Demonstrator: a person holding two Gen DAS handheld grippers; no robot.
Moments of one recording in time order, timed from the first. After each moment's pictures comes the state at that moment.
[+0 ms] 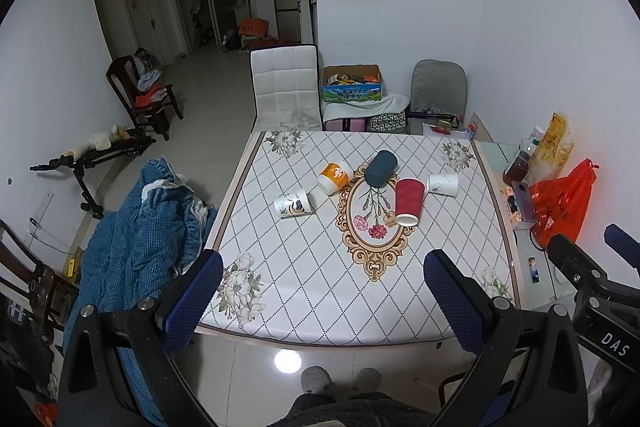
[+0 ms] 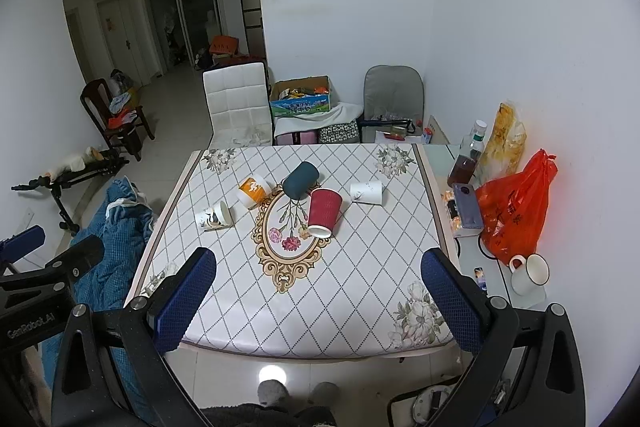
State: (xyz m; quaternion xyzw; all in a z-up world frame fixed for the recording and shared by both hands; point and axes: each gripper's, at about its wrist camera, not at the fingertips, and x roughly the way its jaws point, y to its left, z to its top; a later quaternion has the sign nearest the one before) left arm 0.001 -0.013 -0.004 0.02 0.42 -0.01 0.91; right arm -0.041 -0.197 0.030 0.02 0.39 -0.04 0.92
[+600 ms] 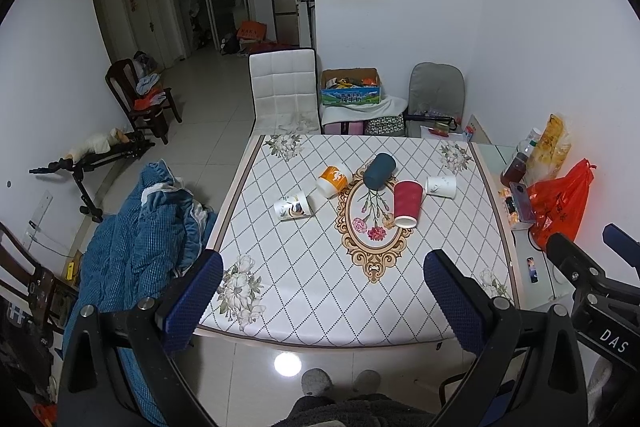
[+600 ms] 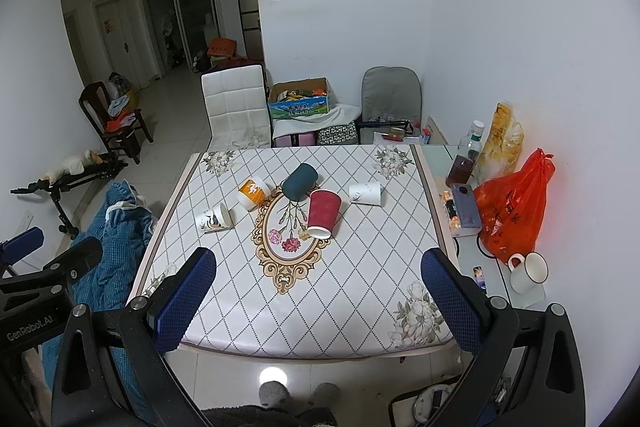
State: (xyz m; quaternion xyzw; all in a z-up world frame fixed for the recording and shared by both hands) left arm 0.004 -0.010 0.001 0.02 0.42 -0.01 0.91; right arm -0.044 -0.201 0.026 0.03 0.39 -0.04 0.92
